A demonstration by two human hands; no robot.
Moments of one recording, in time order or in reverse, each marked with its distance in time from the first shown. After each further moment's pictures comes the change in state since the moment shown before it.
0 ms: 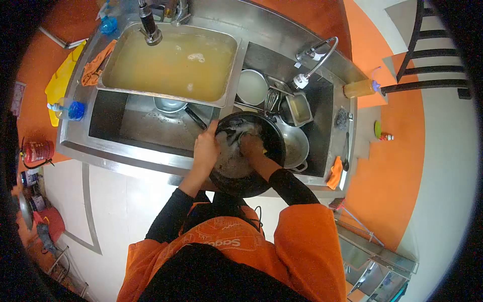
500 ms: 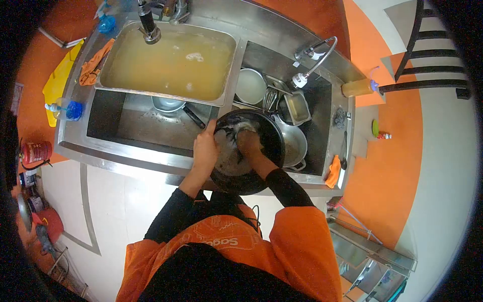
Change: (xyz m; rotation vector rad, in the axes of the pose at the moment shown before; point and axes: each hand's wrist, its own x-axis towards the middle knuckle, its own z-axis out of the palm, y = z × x) left_hand -0.003 0.006 -0.004 0.061 -0.022 -0.045; right_hand 0.011 -0.006 -0.003 -0.120 -0.011 0.111
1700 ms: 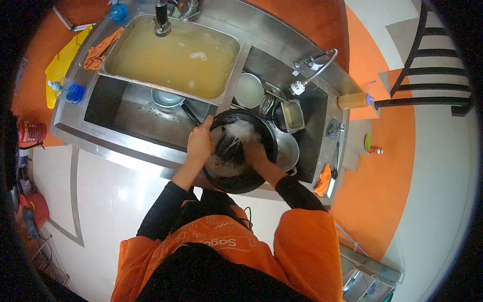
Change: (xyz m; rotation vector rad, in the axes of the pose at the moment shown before) left_hand 0.003 -0.014 0.006 0.020 0.036 0.071; right_hand -0.034 0.039 0.020 -0.096 0.116 -0.277
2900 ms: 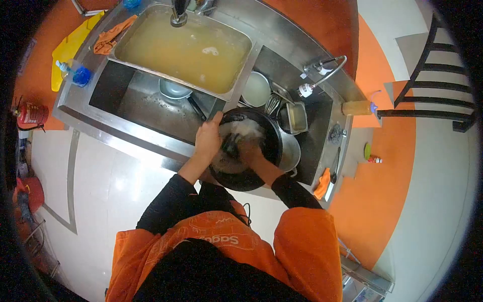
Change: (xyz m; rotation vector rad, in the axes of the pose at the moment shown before) left_hand -0.010 0.007 -0.003 0.027 -0.004 -0.061; right_hand 0.015 -0.018 -0.022 -0.056 -0.347 -0.117
